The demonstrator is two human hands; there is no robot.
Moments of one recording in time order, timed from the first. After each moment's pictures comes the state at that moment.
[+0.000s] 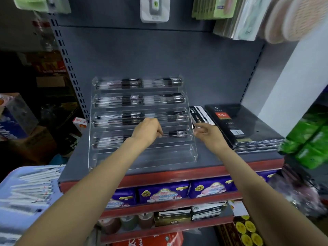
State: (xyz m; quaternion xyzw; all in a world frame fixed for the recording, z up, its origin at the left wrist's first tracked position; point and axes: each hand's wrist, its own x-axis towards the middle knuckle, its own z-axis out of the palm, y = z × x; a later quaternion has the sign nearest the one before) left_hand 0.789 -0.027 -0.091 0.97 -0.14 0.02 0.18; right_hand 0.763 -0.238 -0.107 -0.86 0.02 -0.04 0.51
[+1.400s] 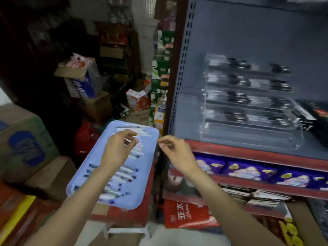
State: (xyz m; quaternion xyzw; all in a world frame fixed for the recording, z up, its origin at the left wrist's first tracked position) left_hand 0.595 0.308 -0.169 0.91 0.10 0.15 0.38; right_hand 0.626 0.123 -0.155 -0.86 -0.21 0.05 0.46
